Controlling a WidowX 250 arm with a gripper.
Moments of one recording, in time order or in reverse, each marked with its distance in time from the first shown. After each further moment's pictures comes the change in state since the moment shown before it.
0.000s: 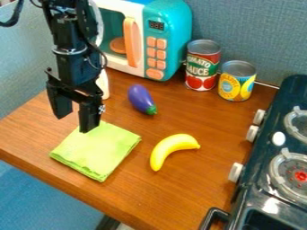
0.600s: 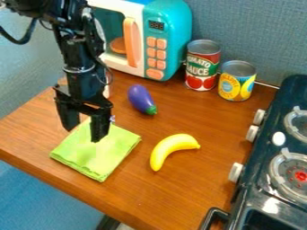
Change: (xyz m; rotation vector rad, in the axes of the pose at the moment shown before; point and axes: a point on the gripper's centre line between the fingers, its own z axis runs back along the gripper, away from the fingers) arm 0.016 0.001 -0.029 -0.014 -0.026 0.120
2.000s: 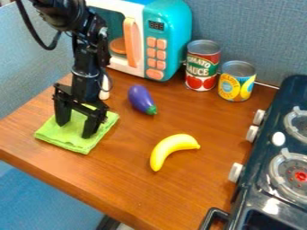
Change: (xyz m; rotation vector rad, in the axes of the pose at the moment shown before) arm 0.027 0.058 -0.039 0.194 0.152 0.106
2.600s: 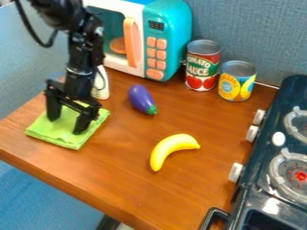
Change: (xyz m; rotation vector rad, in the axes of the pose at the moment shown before) arm -0.013 0.022 -0.010 0.053 0.091 0.057
